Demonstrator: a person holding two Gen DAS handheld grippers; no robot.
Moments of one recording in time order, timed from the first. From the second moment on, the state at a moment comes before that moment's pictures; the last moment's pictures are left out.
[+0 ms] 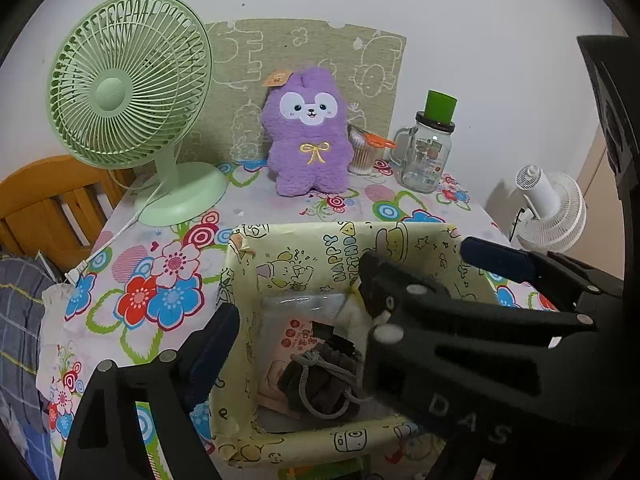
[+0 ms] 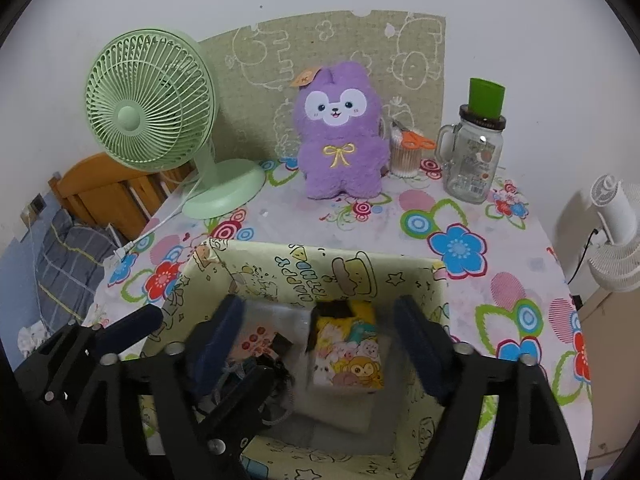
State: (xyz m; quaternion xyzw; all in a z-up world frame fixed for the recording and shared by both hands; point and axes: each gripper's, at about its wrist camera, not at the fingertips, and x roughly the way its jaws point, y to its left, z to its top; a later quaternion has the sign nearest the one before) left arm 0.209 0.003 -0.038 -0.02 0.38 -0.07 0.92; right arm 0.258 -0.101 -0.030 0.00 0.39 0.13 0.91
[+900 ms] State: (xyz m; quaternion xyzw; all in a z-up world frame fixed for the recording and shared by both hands) left arm 0.151 -0.005 -0.008 -0.01 0.34 -0.07 0.94; right arm 0.183 -0.114 0.006 -0.01 0.34 0.12 0.93
